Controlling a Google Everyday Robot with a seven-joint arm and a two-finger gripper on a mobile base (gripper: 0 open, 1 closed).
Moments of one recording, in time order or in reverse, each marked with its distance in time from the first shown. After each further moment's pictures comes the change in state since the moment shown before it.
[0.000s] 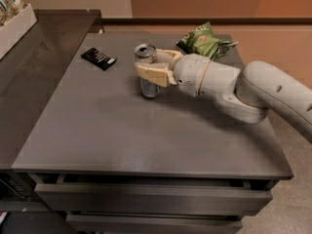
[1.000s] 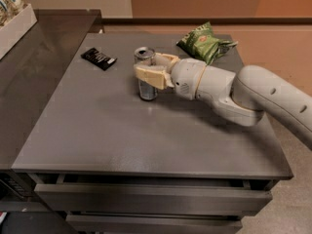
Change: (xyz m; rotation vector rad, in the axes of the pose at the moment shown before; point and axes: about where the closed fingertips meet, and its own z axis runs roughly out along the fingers) arm 0.011 0.004 0.006 -0.016 -0.004 0.072
